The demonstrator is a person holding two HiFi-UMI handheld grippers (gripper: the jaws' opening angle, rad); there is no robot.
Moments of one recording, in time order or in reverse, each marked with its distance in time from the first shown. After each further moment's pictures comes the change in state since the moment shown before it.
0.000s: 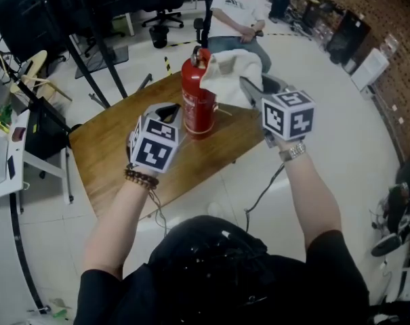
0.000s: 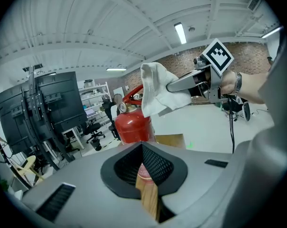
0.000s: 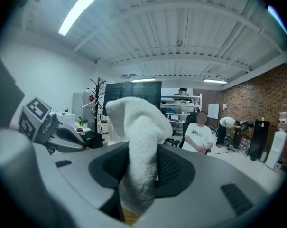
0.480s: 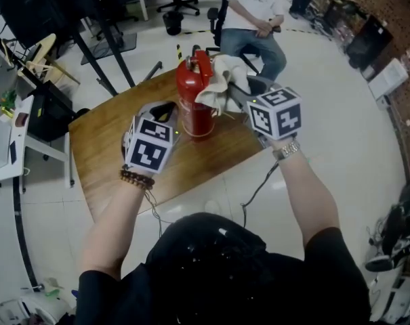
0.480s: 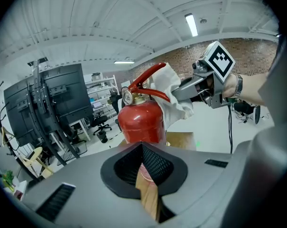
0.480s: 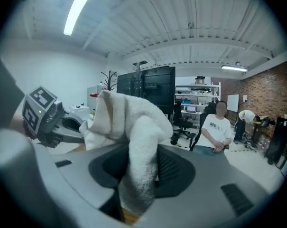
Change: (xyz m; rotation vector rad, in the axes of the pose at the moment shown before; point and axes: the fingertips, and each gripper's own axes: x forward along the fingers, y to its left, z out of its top) left arm 0.045 0.021 -0.002 -0.066 0.077 0.092; right arm 0.077 -0.007 -0.031 -0.042 0.115 0.213
